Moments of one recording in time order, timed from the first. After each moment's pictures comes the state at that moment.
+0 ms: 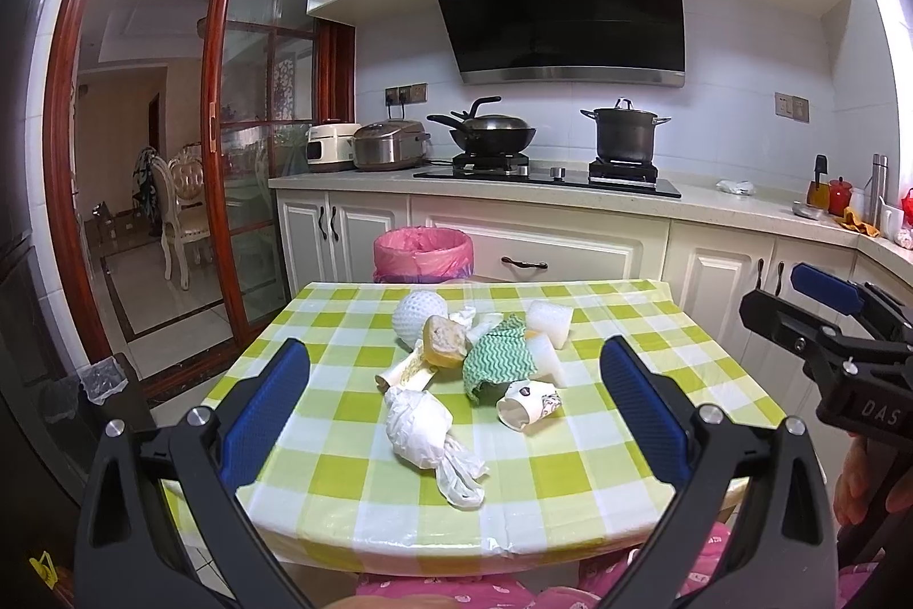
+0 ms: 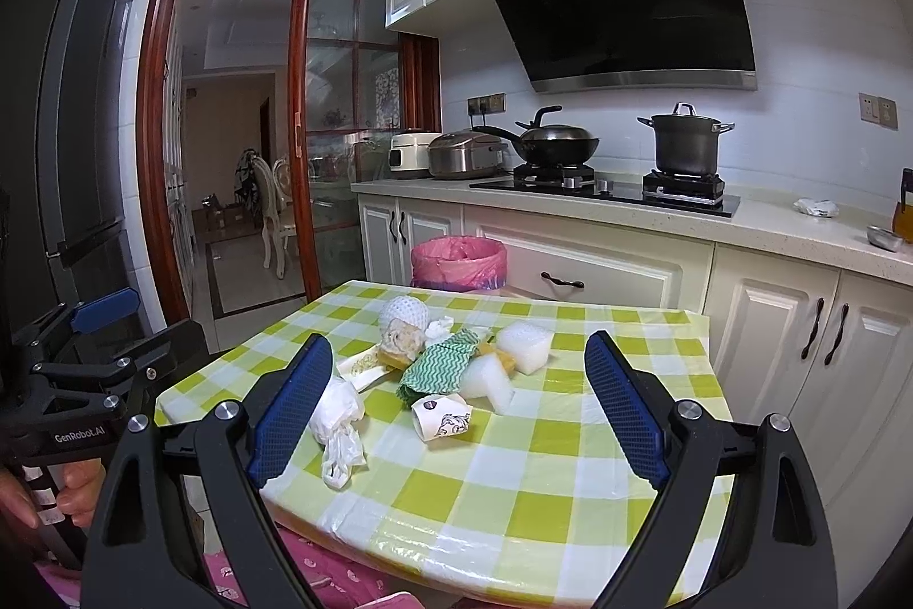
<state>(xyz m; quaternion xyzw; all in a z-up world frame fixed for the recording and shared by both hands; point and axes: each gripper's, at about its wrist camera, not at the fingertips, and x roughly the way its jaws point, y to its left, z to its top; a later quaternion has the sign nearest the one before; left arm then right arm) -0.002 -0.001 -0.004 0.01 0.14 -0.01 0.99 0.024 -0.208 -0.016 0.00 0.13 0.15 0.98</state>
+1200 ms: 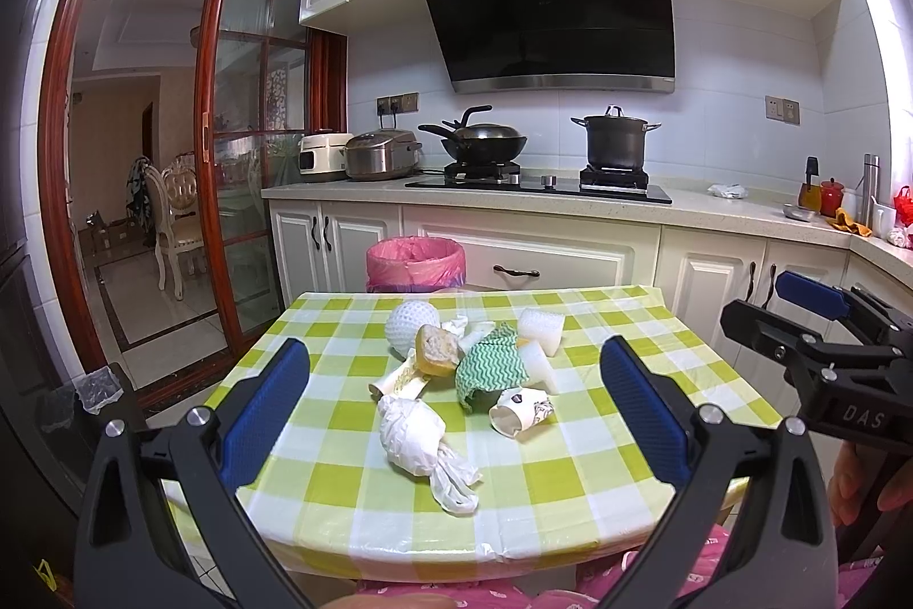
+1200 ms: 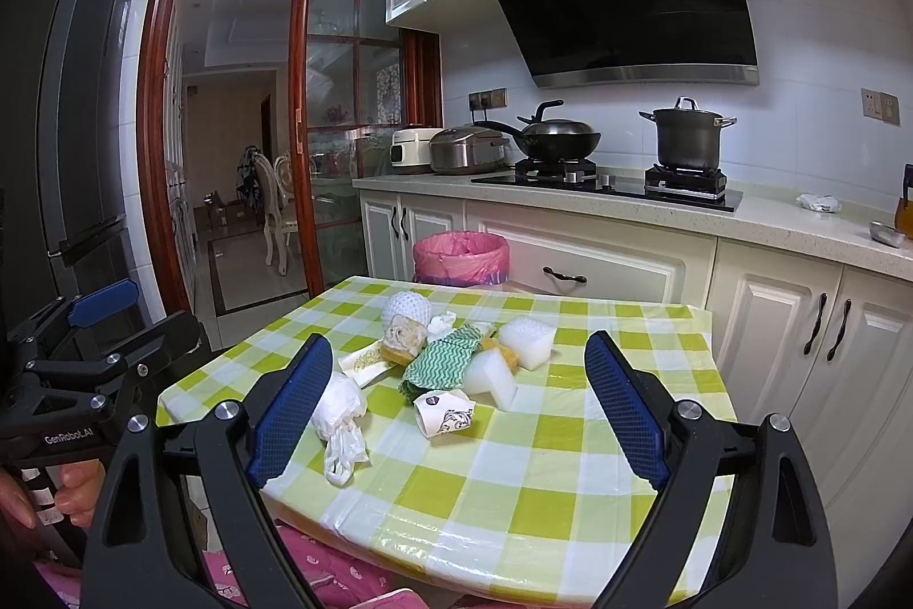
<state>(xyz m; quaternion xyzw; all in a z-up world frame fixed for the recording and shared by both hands) -0.004 -0.005 -0.002 0.01 0.13 -0.02 0.99 0.023 -0.205 -0.021 0.00 0.13 0.15 0.98</state>
